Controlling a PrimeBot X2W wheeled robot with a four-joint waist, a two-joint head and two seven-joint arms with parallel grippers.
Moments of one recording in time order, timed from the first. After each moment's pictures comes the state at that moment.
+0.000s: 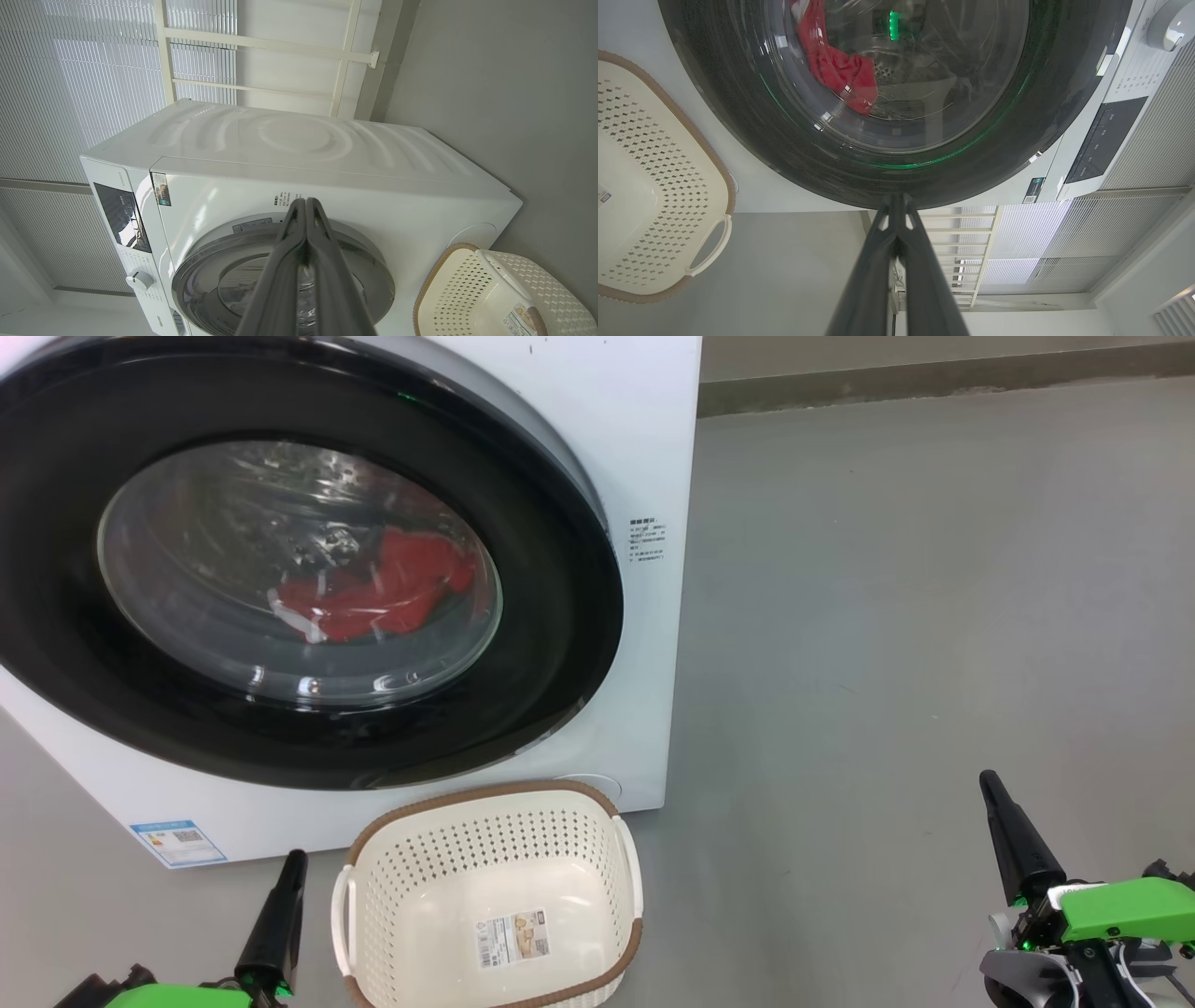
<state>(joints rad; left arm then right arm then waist) -0.07 0.04 0.08 0.27 -1.60 -0.12 0.11 -0.07 -0.04 -0.13 0.27 1.61 0.13 0.11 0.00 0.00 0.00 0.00</state>
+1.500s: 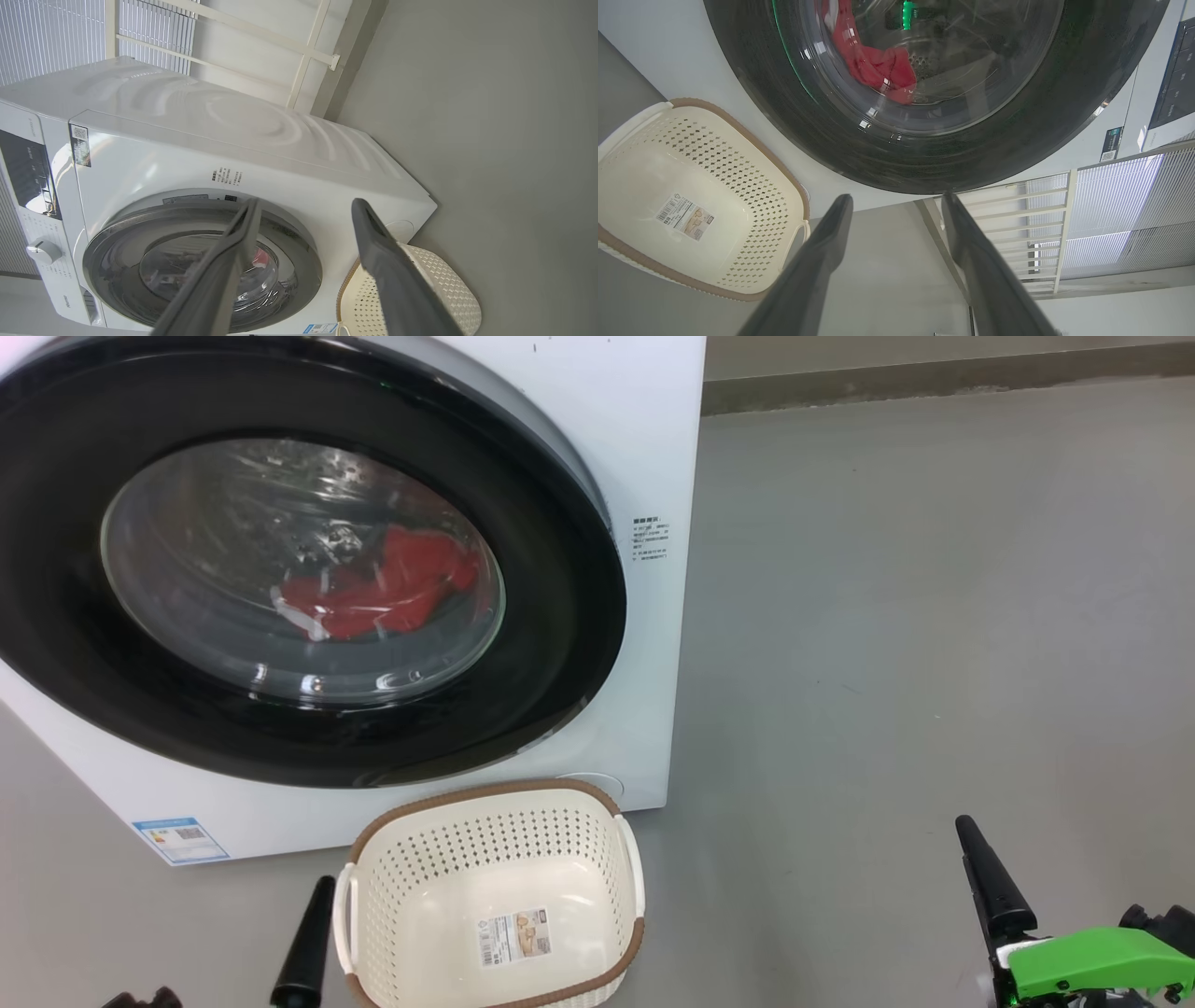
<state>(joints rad) -0.02 0.03 0.04 0.29 -1.33 -0.12 0.03 0.00 -0.02 -0.09 0.31 1.39 0.13 0.04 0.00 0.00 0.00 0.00</state>
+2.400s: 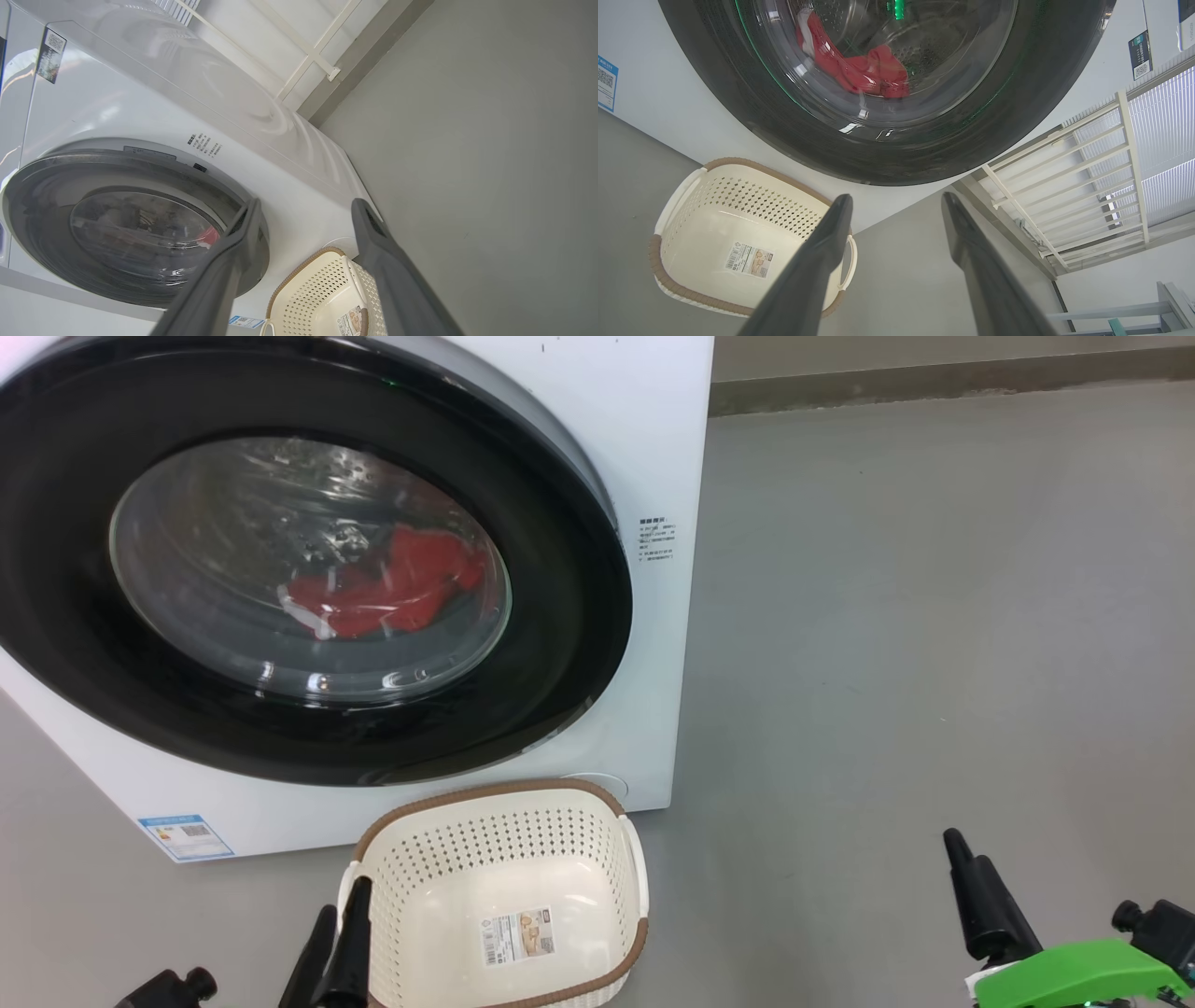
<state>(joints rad) 0.00 0.03 -0.03 0.23 -0.98 -0.08 -0.04 0.04 -0.03 -0.07 0.27 1.04 0.13 -0.04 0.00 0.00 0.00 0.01</state>
